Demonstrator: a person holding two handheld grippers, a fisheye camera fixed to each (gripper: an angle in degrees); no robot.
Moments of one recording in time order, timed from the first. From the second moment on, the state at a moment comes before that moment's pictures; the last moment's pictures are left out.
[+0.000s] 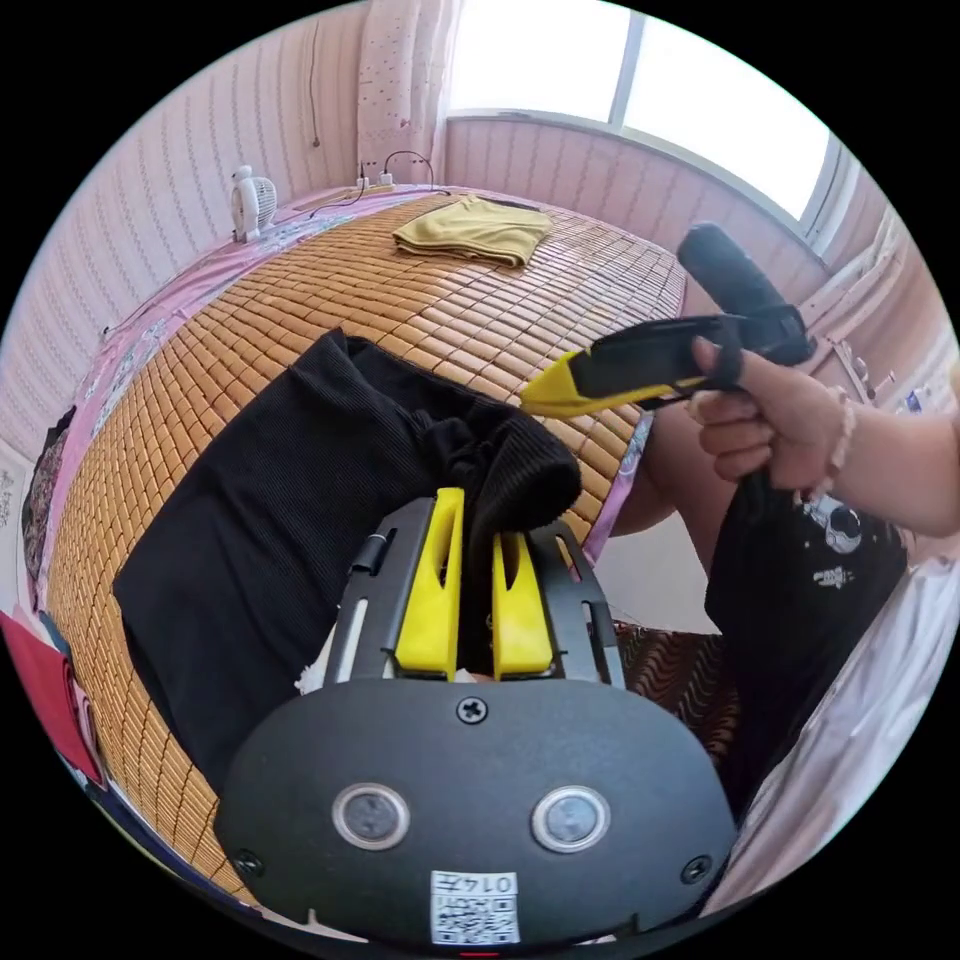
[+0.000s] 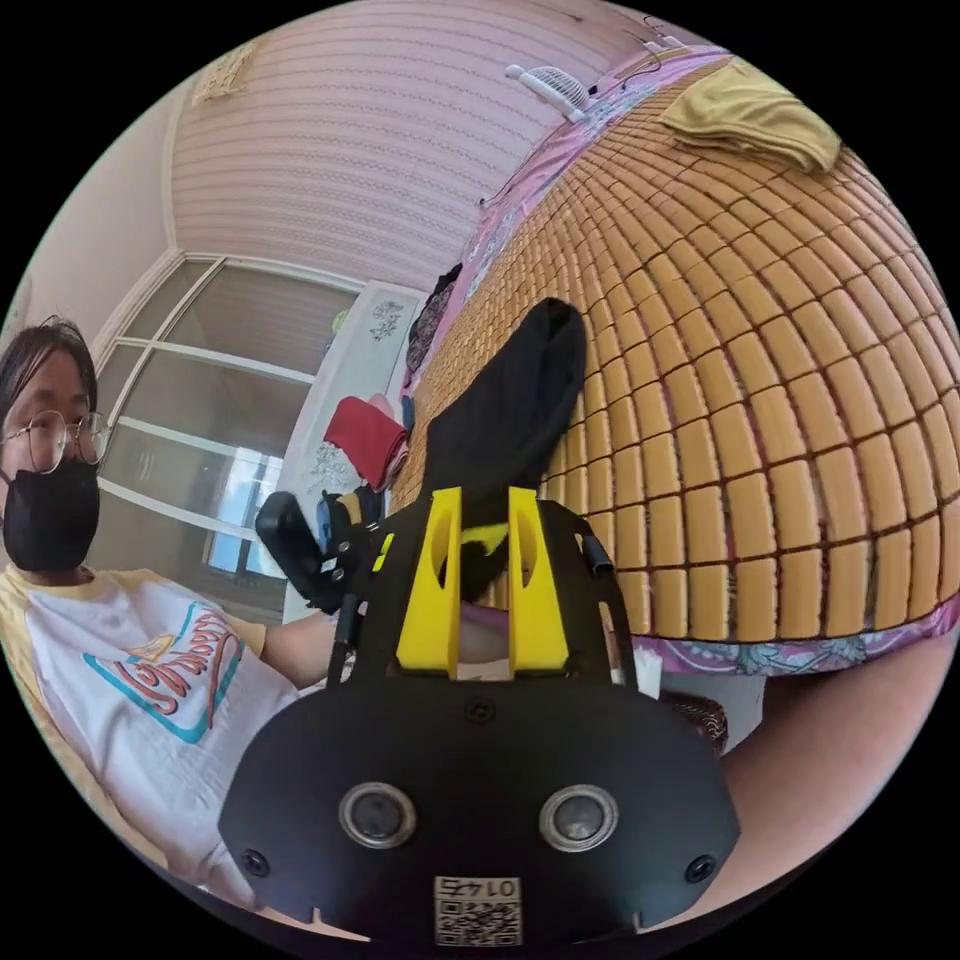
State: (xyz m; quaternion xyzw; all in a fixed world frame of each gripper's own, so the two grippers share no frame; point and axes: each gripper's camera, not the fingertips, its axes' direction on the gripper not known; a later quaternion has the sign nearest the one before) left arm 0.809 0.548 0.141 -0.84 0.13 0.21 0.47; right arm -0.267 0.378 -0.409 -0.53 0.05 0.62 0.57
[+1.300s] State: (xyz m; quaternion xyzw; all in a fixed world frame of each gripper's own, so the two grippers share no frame) left arm 0.496 0.388 0.003 -0.76 -0.19 -0.04 0.62; right arm -0.152 0.383 -0.220 -0.68 0.03 0.33 0.66
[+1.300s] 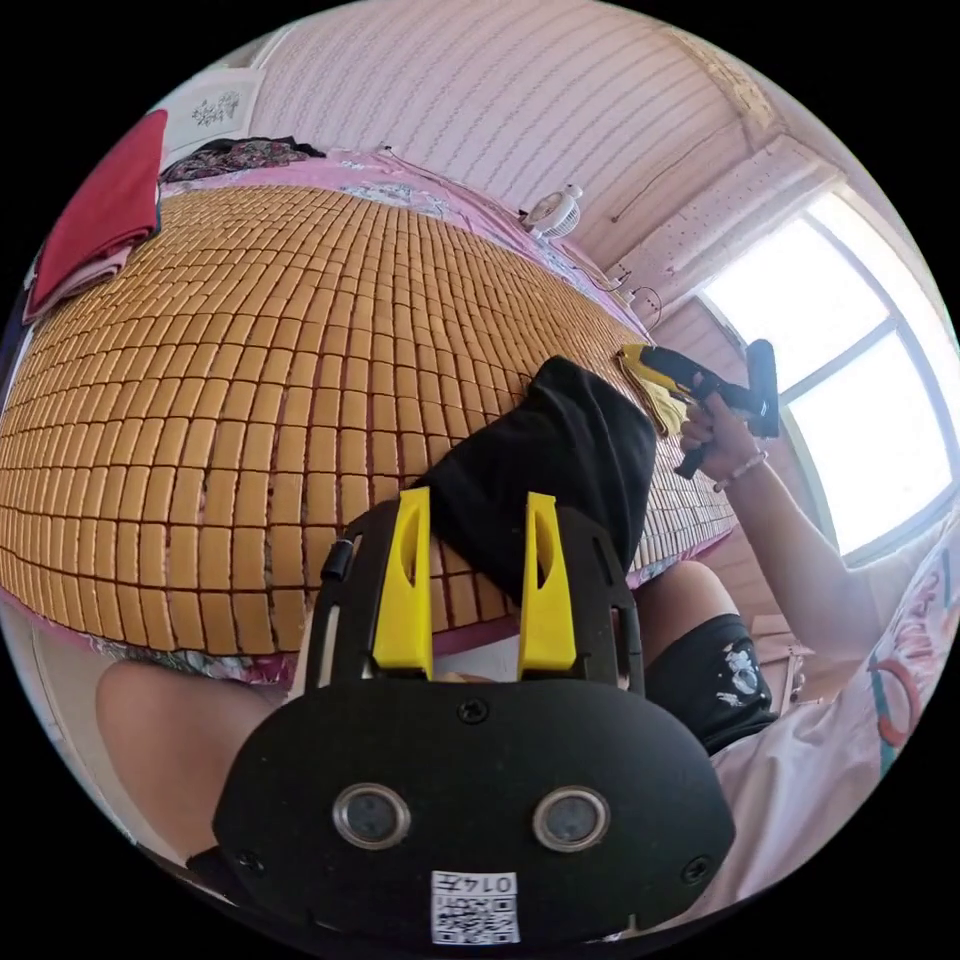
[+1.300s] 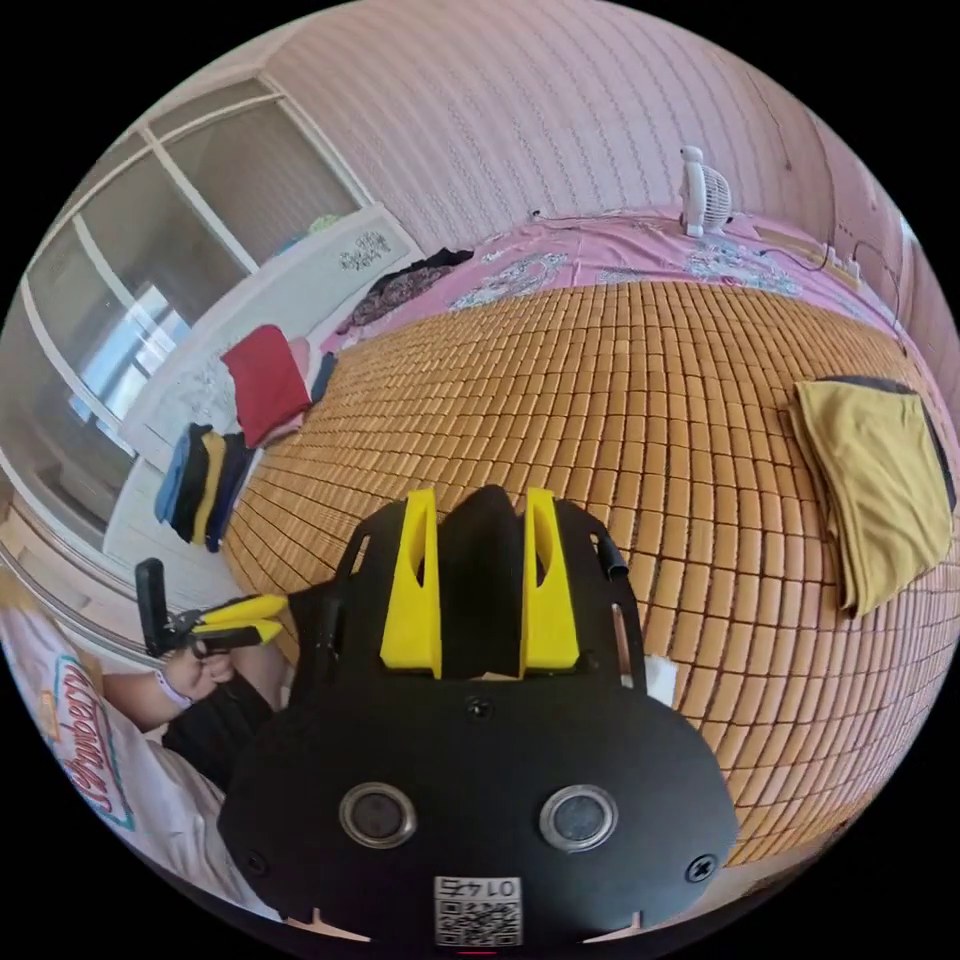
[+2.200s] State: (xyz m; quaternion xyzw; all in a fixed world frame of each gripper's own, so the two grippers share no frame) left arm 0.505 0.318 -0.084 -0.77 -0.12 0.00 0.63; right arm -0.108 0.242 -0.218 -0.63 -0.04 0.35 0.69
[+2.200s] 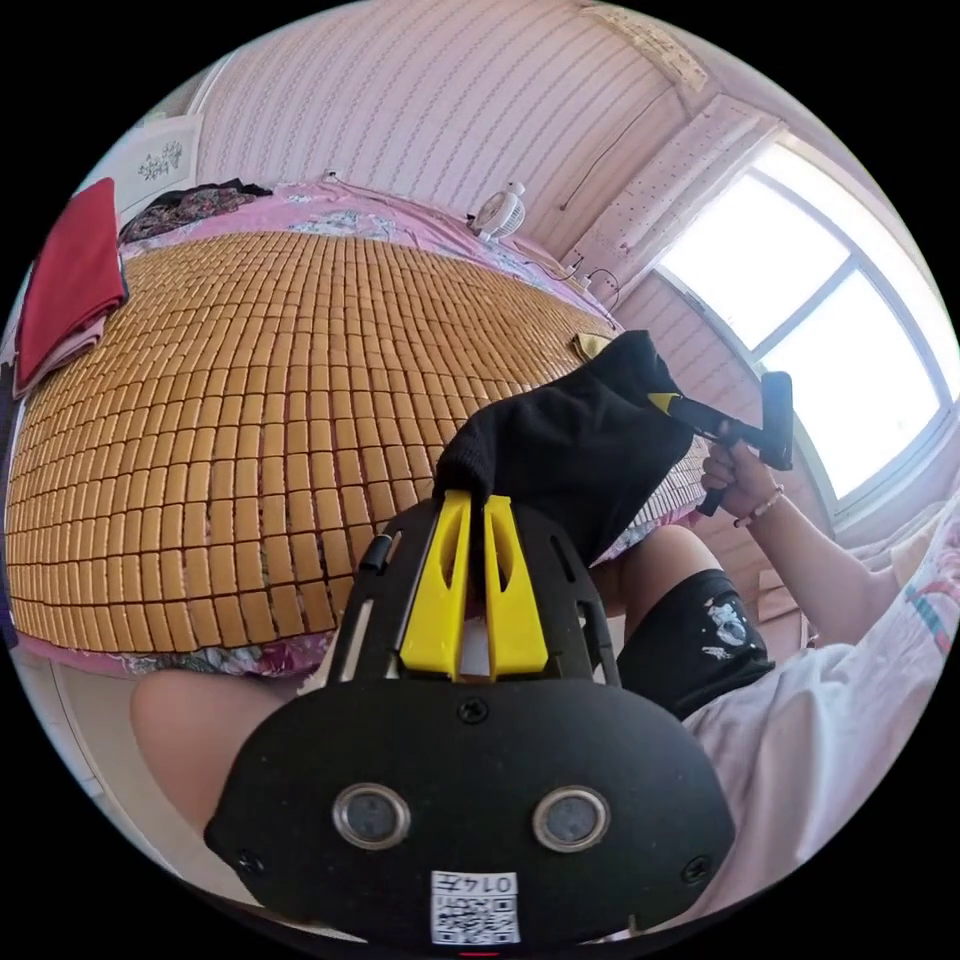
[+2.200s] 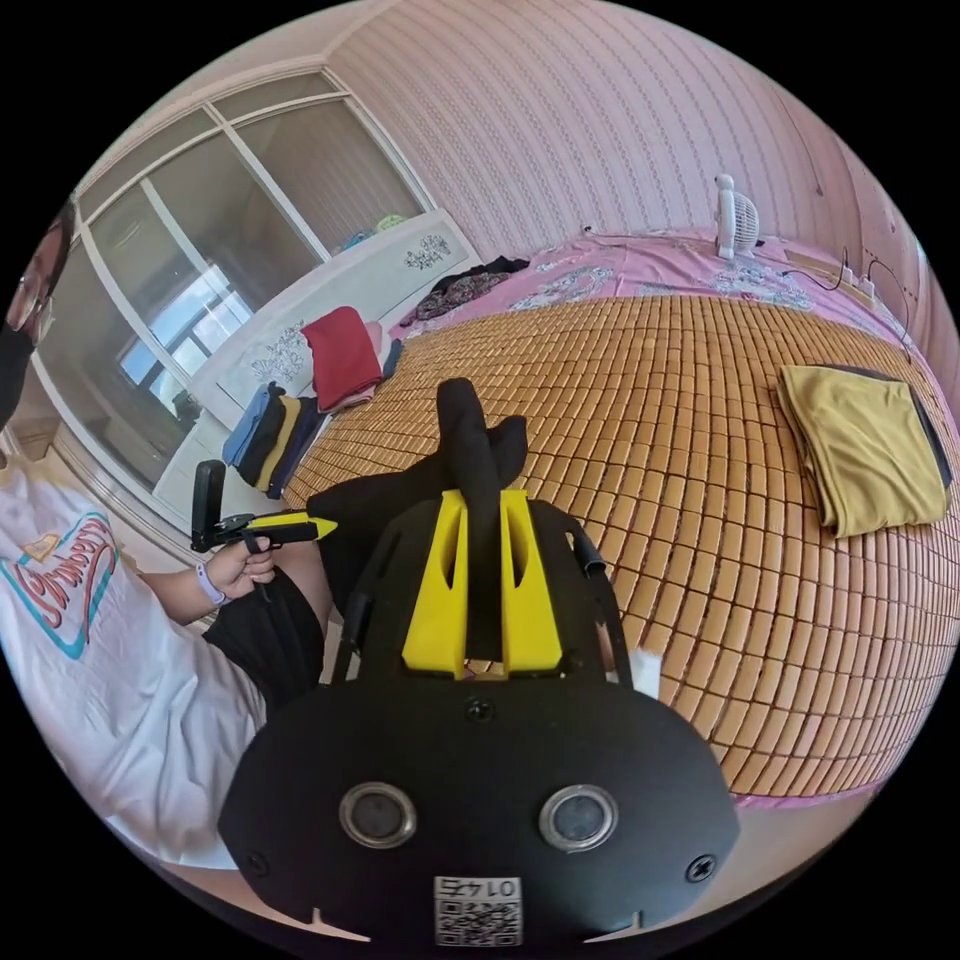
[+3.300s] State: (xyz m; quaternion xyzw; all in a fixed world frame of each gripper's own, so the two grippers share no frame) left arm 0.192 -0.064 -0.114 -0.34 -0.50 0.06 0.79; right arm -0.485 0.287 0.710 -0.56 -0.38 -0.01 0.73
